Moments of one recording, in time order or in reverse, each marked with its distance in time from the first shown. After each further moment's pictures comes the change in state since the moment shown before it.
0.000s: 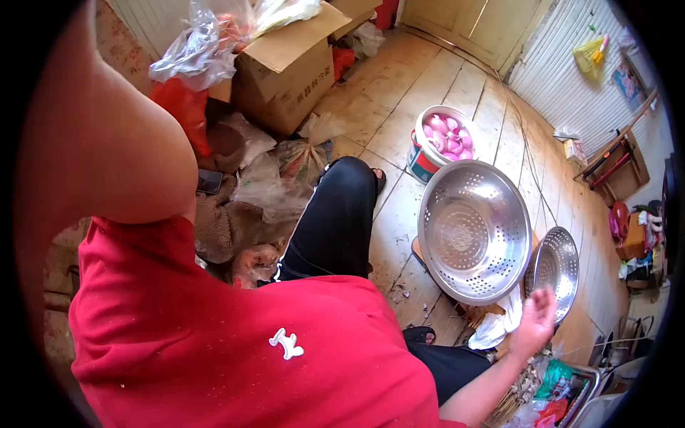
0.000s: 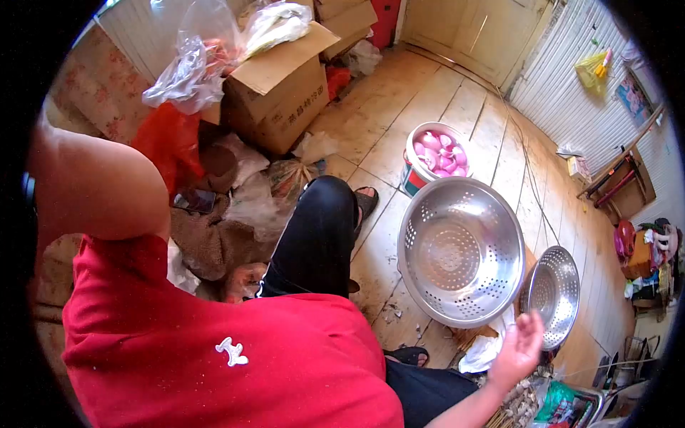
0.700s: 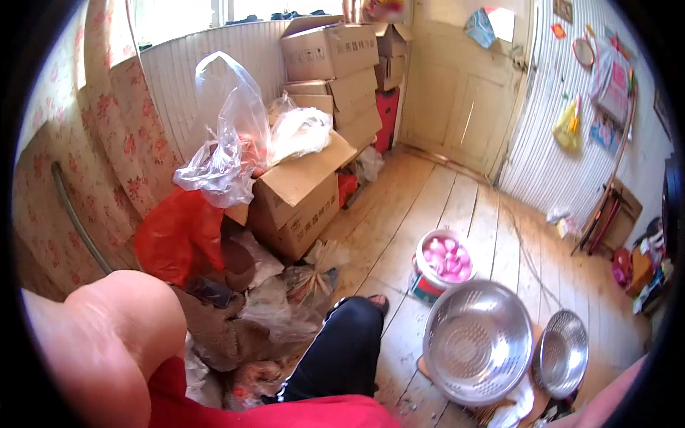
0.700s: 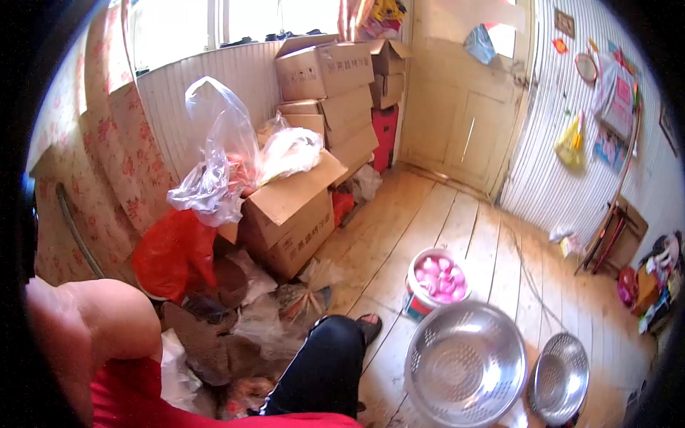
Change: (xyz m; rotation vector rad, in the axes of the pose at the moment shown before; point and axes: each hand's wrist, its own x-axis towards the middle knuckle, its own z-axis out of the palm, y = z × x) left_hand -0.023 0.005 -0.004 0.044 -0.050 0.033; right_hand 0.006 -0.179 0.127 0.142 -0.972 -0.356
